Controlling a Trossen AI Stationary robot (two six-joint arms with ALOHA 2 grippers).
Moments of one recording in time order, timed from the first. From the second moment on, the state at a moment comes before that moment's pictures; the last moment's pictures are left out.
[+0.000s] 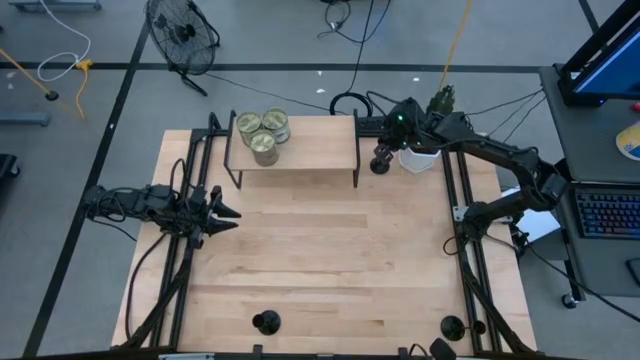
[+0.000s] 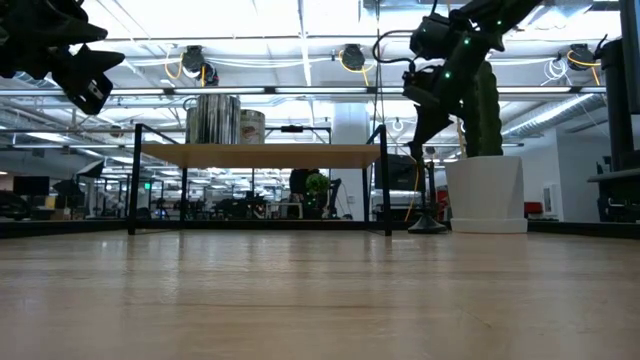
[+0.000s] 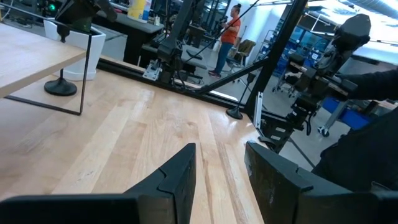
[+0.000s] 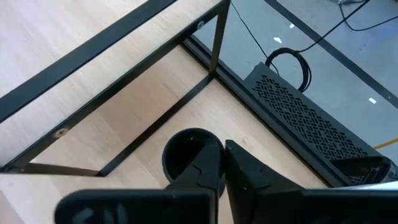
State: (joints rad) left arm -0.18 0.01 0.20 -0.24 -0.03 -0.35; right arm -0.68 1.39 1.10 -0.62 0.13 0.02
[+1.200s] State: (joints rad) left arm -0.18 0.01 0.20 -0.24 -0.02 -0.35; right arm -0.64 1.33 1.10 -0.64 0.00 0.21
